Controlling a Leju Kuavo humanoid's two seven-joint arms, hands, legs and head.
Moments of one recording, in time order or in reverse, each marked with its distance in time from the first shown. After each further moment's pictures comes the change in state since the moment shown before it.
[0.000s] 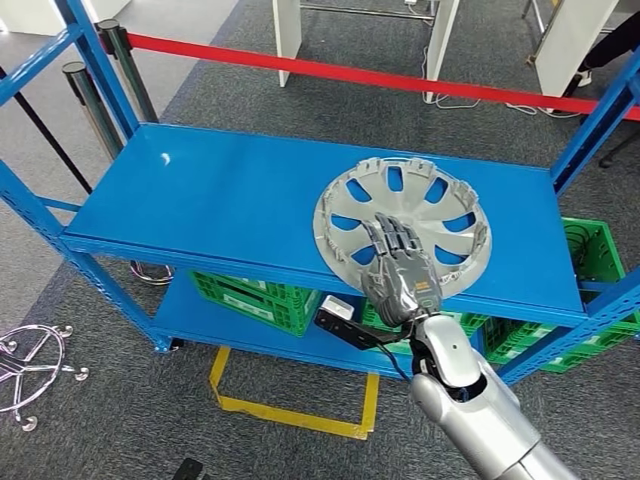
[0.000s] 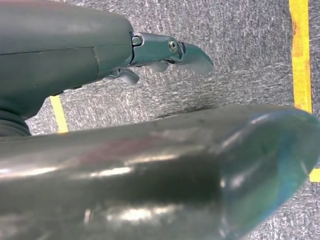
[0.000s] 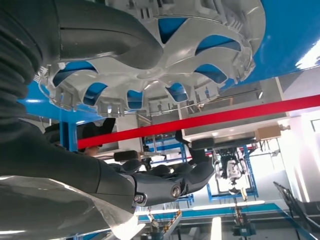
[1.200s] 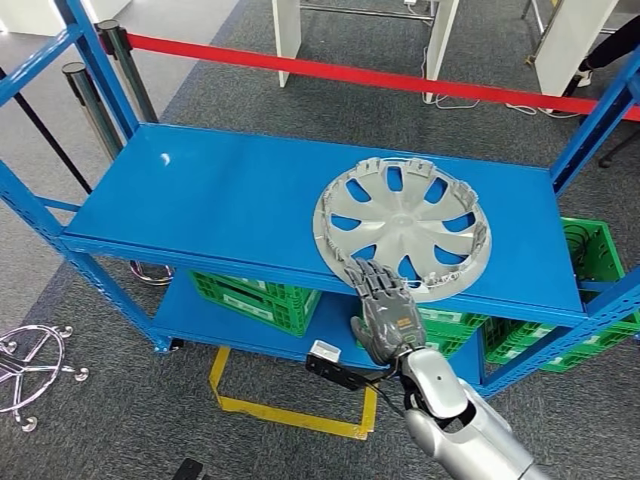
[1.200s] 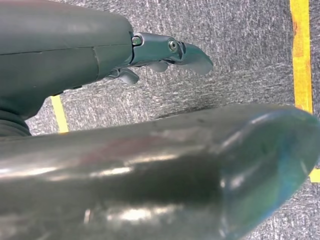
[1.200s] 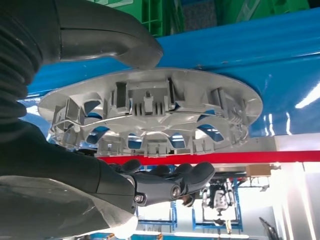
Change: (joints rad) left arm 0.000 -0.003 0.018 0.000 -0.019 0.001 0.003; right arm 0.055 -0.024 0.113 0.058 -0.002 -0.002 0.016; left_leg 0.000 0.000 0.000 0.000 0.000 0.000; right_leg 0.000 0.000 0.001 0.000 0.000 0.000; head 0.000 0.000
